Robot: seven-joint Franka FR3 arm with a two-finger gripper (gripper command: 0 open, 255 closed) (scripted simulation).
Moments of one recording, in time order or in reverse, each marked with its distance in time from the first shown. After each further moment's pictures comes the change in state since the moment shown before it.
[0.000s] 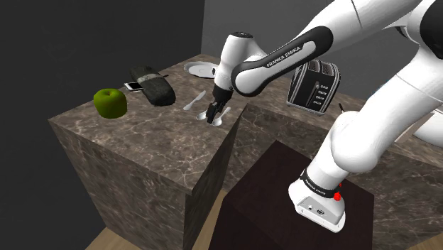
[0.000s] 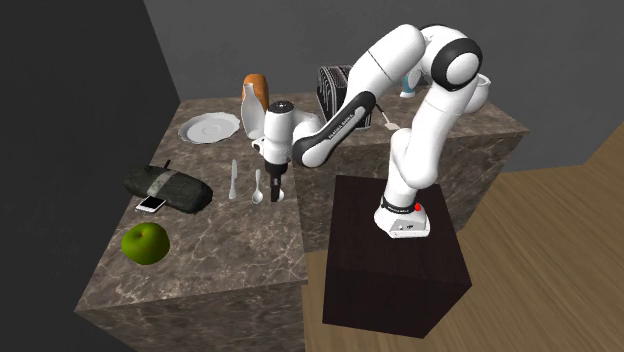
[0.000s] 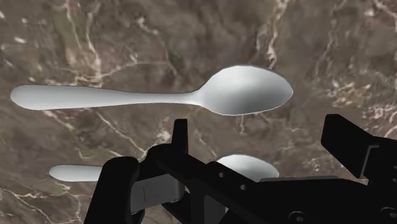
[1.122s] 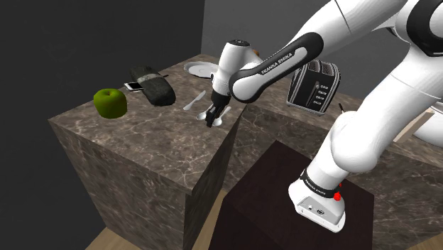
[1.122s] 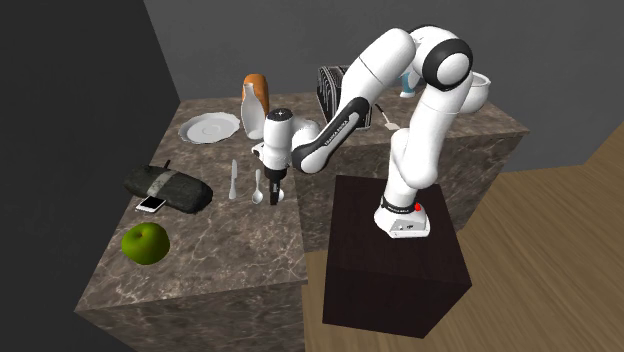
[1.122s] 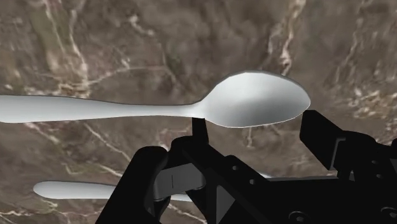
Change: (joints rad) arm -0.004 0.061 0.001 -0.008 -0.010 0.070 0.005
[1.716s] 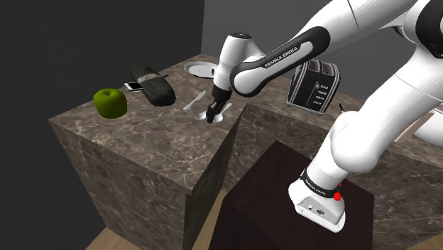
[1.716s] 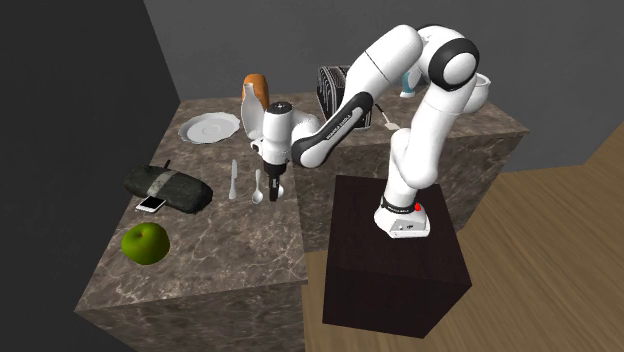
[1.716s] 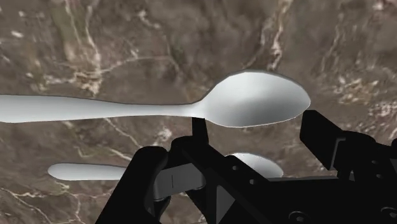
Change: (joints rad) arm 0.002 -0.043 -0.003 0.018 0.008 -0.060 -0.008
